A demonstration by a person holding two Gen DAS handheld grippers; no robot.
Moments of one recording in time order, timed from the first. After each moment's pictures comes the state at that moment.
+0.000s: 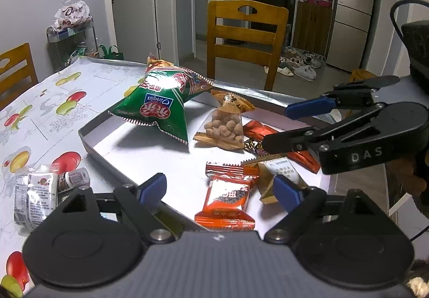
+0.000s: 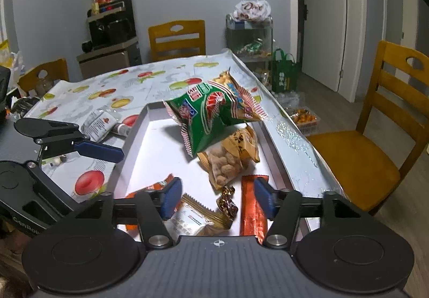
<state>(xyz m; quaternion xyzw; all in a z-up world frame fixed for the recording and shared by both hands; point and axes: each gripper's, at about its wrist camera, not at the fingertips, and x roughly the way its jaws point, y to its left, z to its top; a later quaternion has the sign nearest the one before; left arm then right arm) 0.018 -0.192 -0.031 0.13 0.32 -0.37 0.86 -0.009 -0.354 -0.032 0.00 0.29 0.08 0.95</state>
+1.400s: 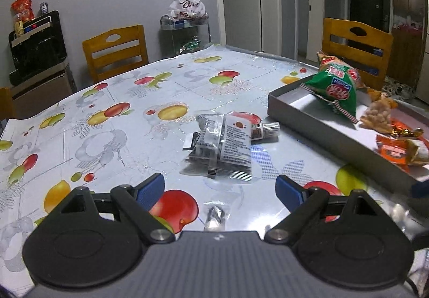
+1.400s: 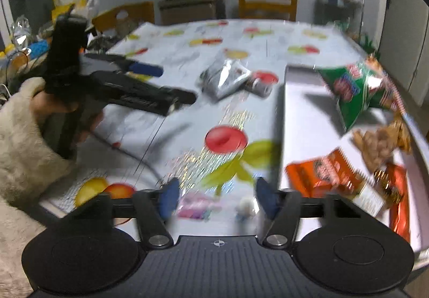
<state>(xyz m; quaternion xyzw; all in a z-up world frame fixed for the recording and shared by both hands) 0.029 -0.016 -0.040 0.09 0.30 -0.16 0.94 -0.047 -0.215 -0.030 -0.07 0.38 0.24 0.89</state>
